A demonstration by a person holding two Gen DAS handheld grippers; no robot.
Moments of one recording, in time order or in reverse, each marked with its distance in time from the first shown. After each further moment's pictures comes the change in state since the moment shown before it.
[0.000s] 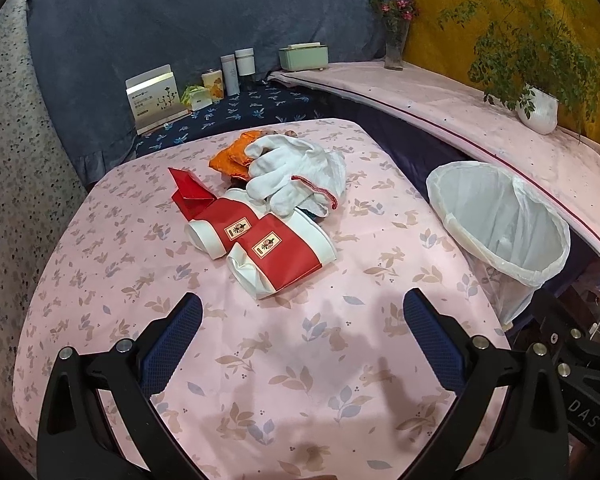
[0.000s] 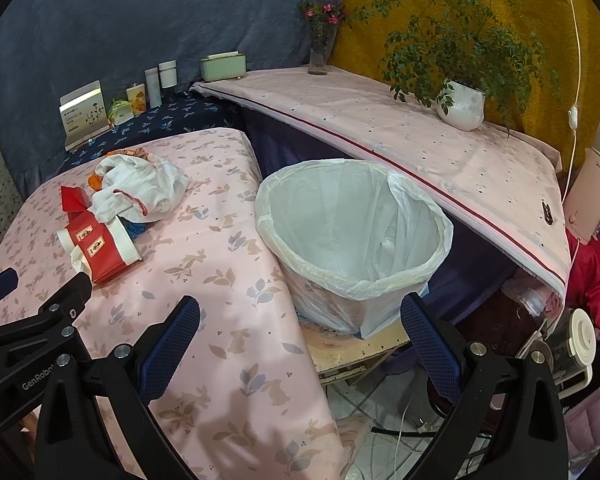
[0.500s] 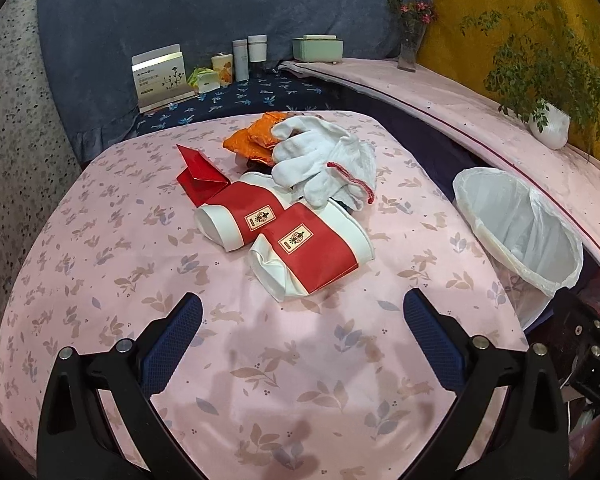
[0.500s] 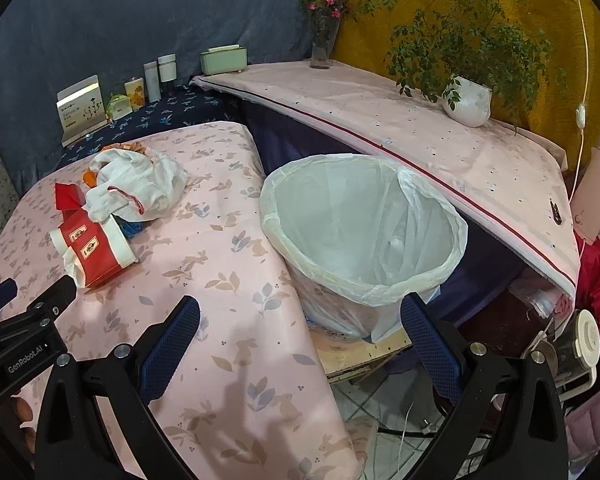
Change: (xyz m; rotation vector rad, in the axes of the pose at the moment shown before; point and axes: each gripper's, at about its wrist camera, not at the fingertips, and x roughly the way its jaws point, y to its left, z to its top) left arm 0.032 0.038 -0.005 -0.069 0.019 -0.032; right arm 0.021 0.012 0.005 -0.004 0.021 -0.002
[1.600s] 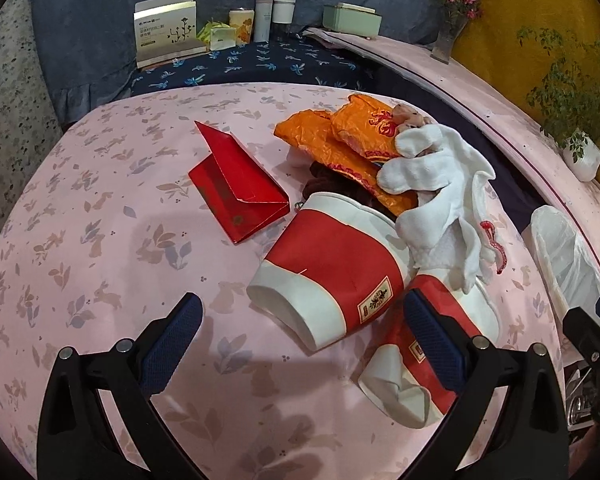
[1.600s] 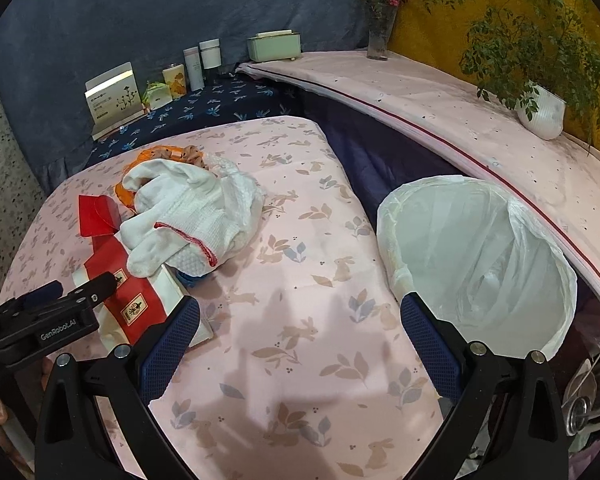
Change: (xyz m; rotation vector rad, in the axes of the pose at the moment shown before) left arm 0.110 0.091 0.055 -0.114 0.124 -0.073; right arm 0.070 0.091 0.051 -0.040 0.047 0.148
